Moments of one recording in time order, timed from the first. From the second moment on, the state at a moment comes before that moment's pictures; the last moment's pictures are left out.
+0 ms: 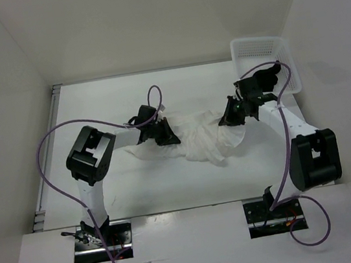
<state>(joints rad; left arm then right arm) -0.46 2.01 1.12 0.04 0.51 -0.75 0.14 1.49 1.02 -0.50 -0.31 0.51</state>
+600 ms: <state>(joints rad) -0.54 2.07 1.20 0.05 0.52 -0.77 0.37 1.55 1.20 -0.49 -0.47 0.54</state>
